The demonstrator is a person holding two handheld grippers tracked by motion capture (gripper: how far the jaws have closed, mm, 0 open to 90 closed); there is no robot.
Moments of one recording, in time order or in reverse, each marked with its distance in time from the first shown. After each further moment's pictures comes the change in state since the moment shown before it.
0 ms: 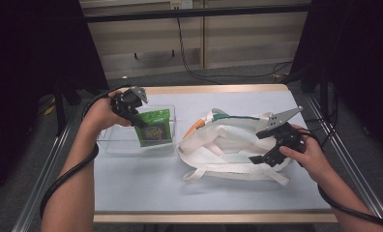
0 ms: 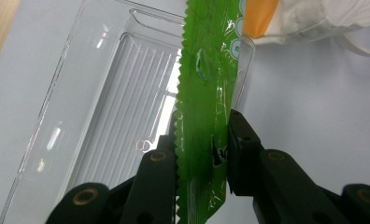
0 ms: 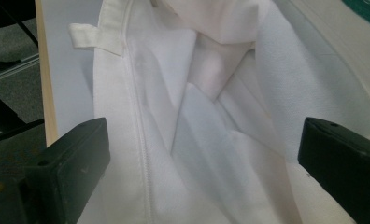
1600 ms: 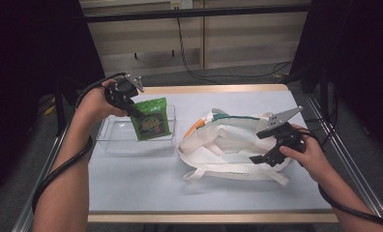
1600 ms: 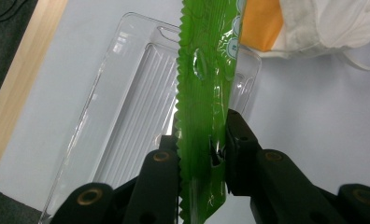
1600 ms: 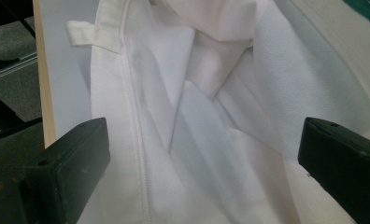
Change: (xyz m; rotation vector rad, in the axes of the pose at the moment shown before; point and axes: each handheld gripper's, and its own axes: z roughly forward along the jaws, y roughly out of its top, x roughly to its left) left arm 0.002 0.010 -0.034 -0.015 0.061 -0.019; right arm -0.001 0.000 0.000 0.007 0.000 0.000
